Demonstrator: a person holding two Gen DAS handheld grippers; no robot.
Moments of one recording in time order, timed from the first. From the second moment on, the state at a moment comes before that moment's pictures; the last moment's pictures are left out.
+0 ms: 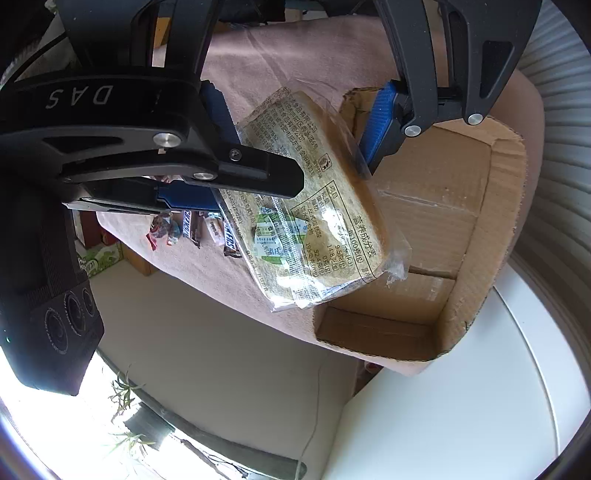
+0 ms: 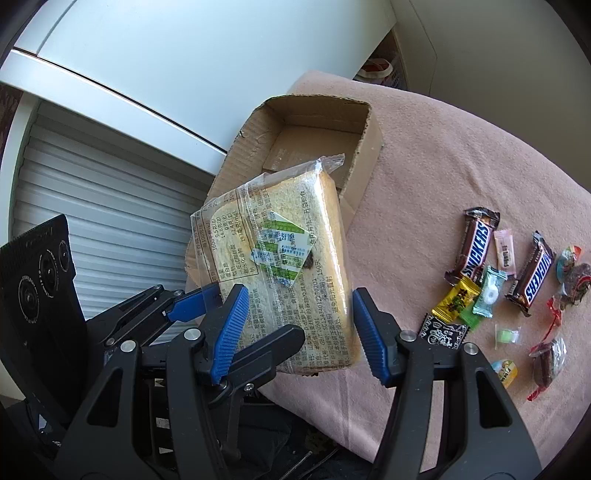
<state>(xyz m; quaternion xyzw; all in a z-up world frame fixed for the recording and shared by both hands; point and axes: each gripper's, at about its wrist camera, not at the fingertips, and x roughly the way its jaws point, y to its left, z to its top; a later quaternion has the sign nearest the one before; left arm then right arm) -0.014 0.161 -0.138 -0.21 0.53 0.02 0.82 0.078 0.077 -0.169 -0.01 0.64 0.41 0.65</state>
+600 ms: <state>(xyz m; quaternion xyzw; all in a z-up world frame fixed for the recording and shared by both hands) -0.015 0.233 -0.168 -0.26 0.53 0.07 0.80 0.084 0.163 -0.194 -0.04 0.64 0.43 0.63</state>
